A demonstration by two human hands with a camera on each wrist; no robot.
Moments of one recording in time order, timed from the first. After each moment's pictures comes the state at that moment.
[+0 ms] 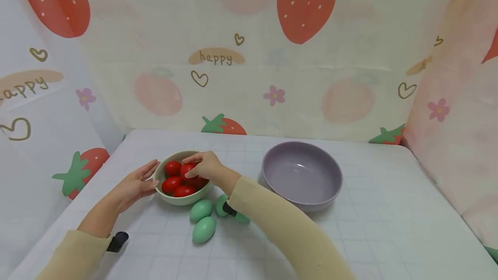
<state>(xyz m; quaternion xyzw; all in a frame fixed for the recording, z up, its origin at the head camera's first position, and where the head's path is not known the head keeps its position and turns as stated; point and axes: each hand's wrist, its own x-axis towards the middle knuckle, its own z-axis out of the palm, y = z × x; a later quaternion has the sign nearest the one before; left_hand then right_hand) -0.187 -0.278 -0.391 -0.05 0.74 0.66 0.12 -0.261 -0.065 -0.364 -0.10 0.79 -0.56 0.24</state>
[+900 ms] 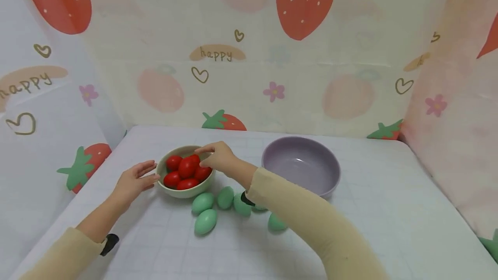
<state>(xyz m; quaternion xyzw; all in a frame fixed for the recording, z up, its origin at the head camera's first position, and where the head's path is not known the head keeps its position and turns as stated) -0.165 -0.266 -0.385 -0.07 0.80 0.59 0.00 -0.251 -0.025 -0.335 -0.16 0.82 -0.51 0.21</state>
